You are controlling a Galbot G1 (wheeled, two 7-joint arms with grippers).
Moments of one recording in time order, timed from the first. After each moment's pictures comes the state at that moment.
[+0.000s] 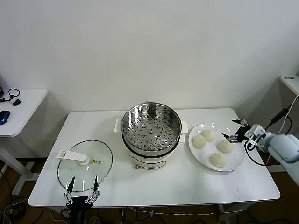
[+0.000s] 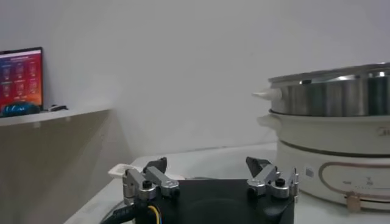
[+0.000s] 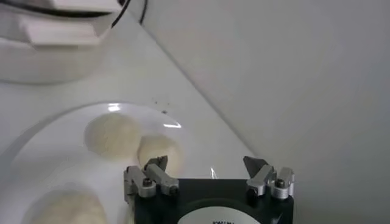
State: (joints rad) left arm 1.80 -1.61 -0.66 -1.86 0.06 -0.42 0.03; right arm -0.55 0.47 -0.18 1.41 0.24 -0.27 -0.60
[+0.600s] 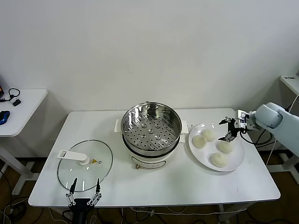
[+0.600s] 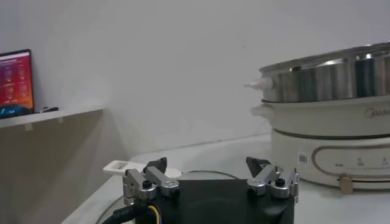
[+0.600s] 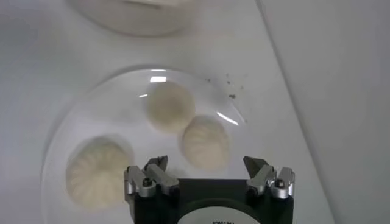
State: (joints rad) left arm 1.79 -1.61 -0.67 -1.82 0.11 -0.44 0.03; right arm 0.22 0.63 -1.07 1.05 0.27 -0.11 -0.95
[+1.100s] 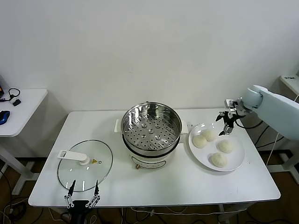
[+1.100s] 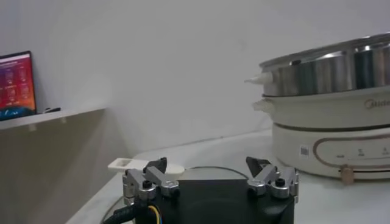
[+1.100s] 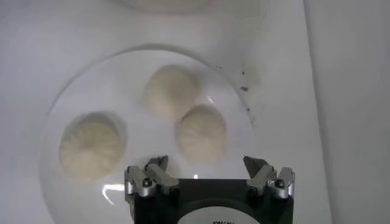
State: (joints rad) left arm 1.81 -1.61 -0.69 -1.83 0.12 -0.45 0.03; right arm 0.32 0.88 -1.21 0.73 0.27 -0.01 -1.08
